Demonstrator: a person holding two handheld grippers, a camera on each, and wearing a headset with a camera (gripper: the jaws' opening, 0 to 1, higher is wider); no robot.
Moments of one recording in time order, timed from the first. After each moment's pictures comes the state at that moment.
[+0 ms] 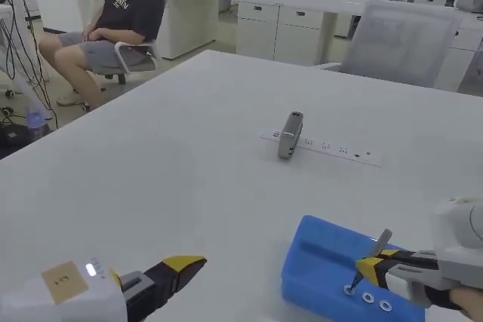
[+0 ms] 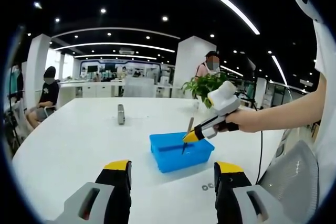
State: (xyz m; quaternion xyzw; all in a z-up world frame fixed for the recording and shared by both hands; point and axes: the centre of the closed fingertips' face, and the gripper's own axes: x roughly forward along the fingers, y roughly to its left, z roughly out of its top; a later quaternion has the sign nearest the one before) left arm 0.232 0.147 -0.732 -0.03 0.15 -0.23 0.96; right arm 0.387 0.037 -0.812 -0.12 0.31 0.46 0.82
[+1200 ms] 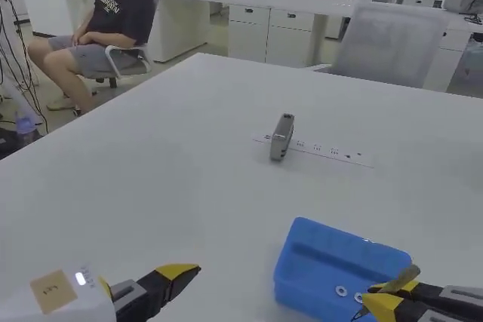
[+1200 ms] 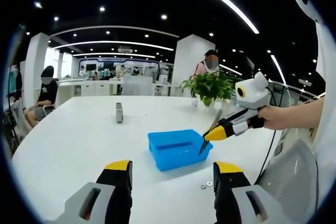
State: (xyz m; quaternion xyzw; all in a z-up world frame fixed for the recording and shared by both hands) left arm 0.231 0.145 -0.735 -0.03 0.15 -0.24 0.96; right arm 0.301 0.031 -0.765 -0.10 0.27 0.51 0.81
